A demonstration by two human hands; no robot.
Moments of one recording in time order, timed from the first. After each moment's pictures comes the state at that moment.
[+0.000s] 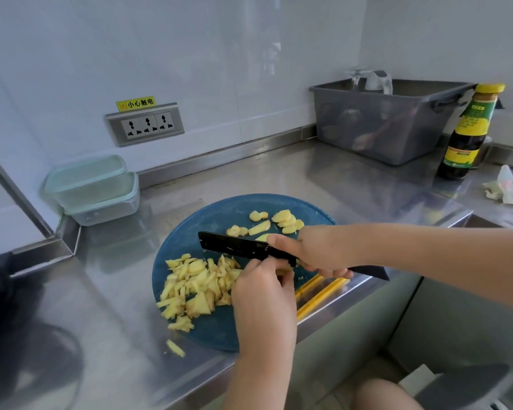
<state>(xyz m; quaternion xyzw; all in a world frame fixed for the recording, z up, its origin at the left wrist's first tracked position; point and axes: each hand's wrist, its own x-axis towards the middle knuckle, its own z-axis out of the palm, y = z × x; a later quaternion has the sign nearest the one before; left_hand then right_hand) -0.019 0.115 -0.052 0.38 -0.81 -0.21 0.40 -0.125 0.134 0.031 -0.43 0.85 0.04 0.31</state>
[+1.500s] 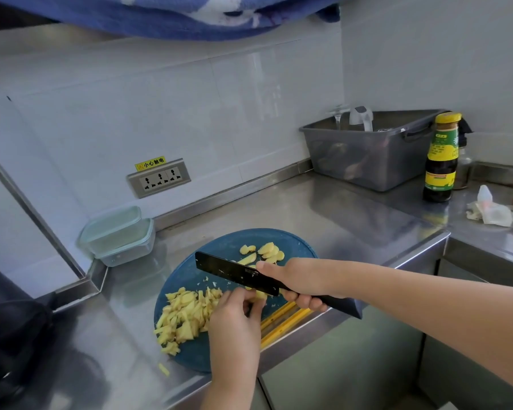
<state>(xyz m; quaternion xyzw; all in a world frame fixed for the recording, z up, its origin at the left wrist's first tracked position) -0.020 0.123 -0.051 0.39 -0.81 -0.13 0.42 -0.160 0.174 0.027 -0.43 0.75 -0.18 0.47</state>
